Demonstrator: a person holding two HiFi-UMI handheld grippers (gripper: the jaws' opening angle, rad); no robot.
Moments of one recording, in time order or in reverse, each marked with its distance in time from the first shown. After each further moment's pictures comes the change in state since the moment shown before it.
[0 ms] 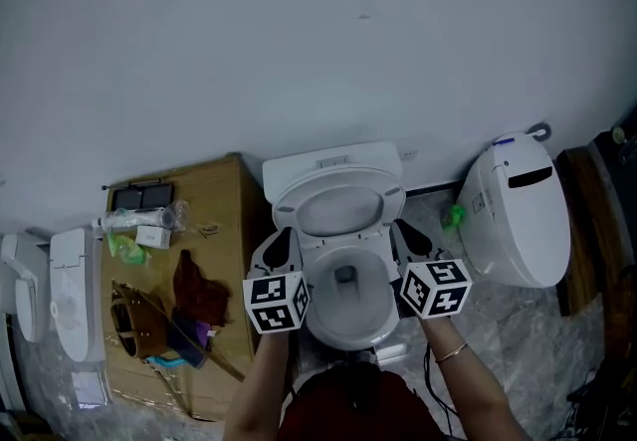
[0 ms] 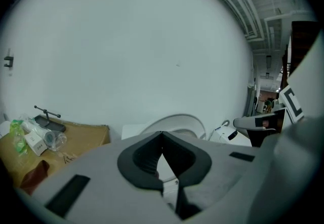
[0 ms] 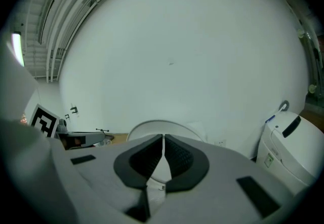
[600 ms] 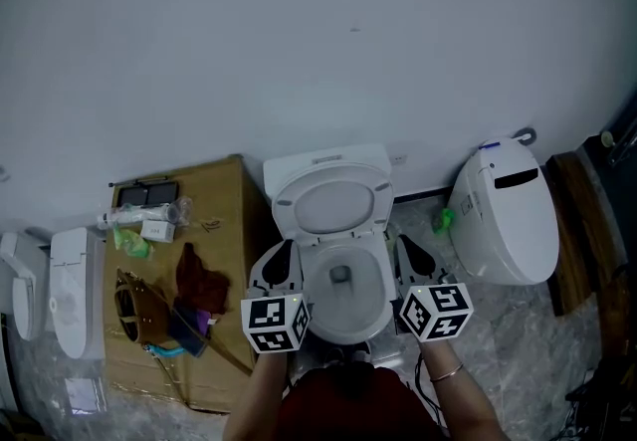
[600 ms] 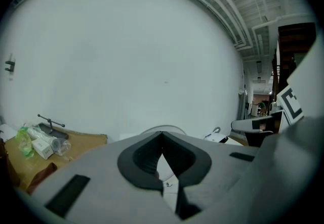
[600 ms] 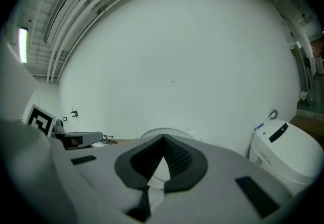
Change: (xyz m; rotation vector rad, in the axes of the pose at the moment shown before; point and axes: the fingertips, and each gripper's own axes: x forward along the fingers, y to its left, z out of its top) left arm -0.090 -0.037 0.021 0.029 -0.118 -0.048; right arm -0.096 0.032 0.012 -0.014 -0.107 -0.044
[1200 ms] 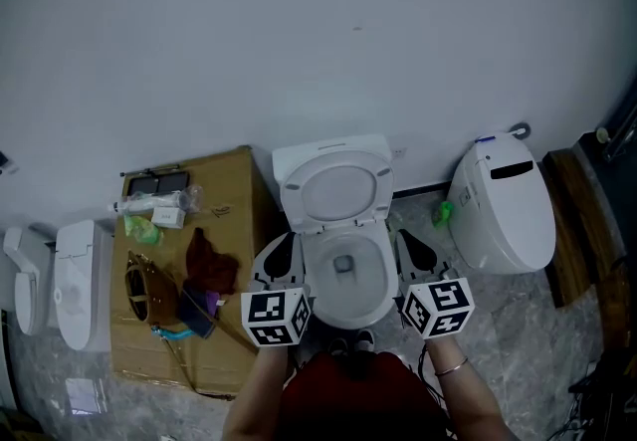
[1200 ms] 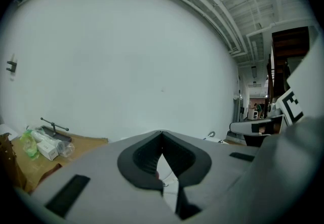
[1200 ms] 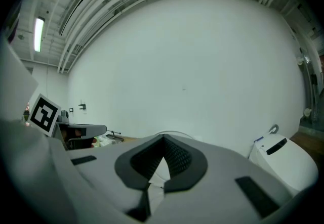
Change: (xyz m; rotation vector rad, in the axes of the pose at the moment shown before) left arm -0.066 -0.007 0.012 0.003 -0.063 -0.037; right arm -0.058 0.046 0.005 -0.125 -0.040 0.033
